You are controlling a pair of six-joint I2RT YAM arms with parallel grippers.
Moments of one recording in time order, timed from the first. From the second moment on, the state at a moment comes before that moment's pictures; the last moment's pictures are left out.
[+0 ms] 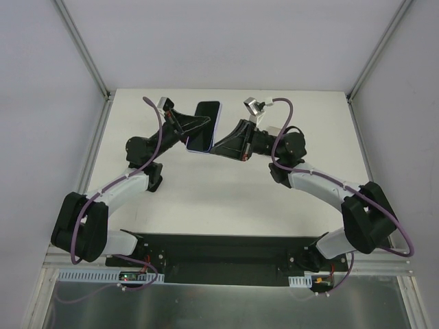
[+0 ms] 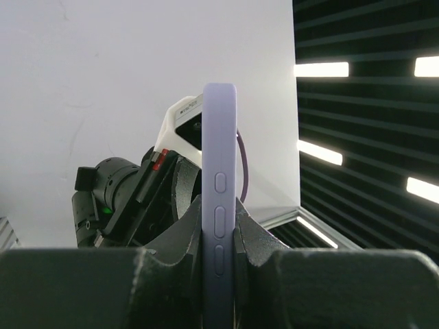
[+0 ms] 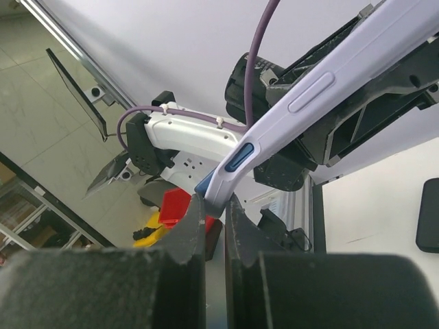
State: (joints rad) left arm -0.37 1.33 0.70 1.19 0.63 -2.02; right arm 0.67 1.47 0.91 1.16 -0.86 1.21
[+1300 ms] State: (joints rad) left arm -0.36 1.44 0.72 1.02 0.54 -1.96; right arm 0.61 1.42 1.00 0.42 -0.60 1.16
